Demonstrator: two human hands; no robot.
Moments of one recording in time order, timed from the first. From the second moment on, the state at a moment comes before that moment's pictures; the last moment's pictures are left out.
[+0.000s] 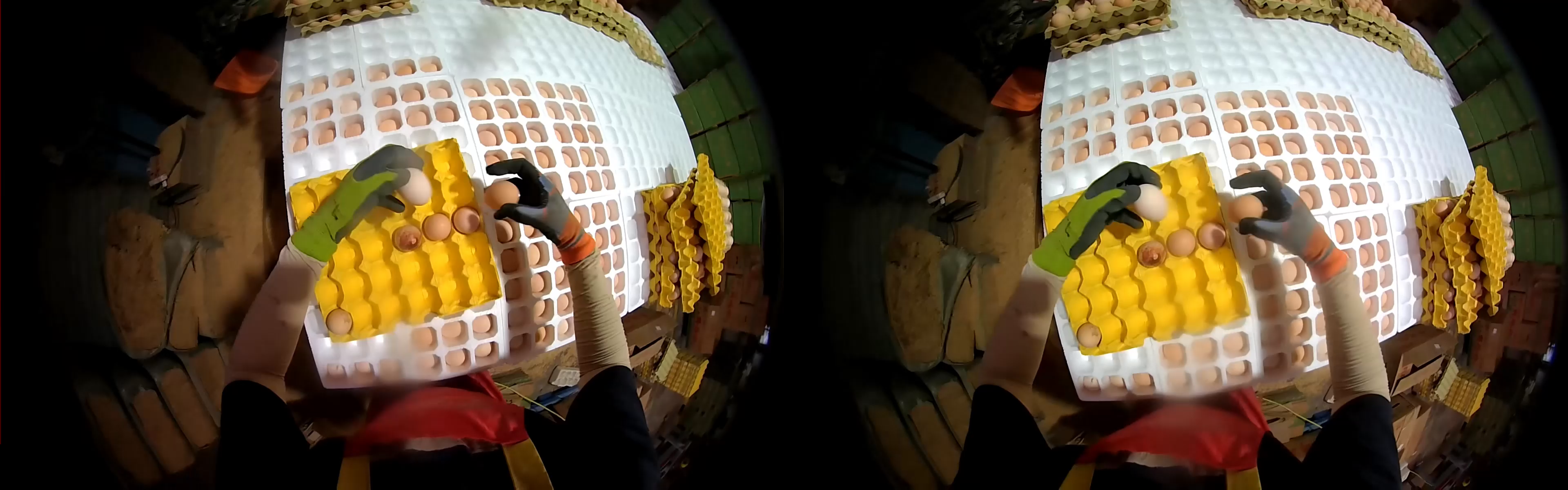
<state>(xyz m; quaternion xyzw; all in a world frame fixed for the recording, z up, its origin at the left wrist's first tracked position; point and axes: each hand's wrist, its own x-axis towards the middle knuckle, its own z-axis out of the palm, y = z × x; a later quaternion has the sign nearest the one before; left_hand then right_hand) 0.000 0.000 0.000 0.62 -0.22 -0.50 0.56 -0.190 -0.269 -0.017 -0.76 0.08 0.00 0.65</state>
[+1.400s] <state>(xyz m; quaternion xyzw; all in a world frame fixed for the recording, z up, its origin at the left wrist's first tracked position) 0.071 0.114 -0.075 0.82 -0.25 -0.08 0.50 -0.162 -0.232 -0.052 -0.86 0.21 -0.14 0.45</state>
